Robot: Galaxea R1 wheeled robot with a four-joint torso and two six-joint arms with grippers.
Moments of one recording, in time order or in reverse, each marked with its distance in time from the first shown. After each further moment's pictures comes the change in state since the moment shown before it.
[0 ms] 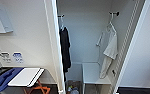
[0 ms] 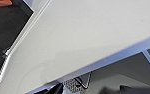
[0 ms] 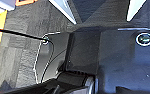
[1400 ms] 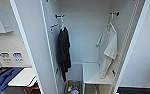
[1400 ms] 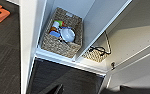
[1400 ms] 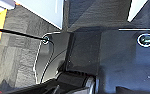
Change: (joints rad) left arm 0.137 -0.151 0.005 0.384 0.093 0.109; right arm 0.009 0.028 -0.037 -0.003 -0.013 -0.004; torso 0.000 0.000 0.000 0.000
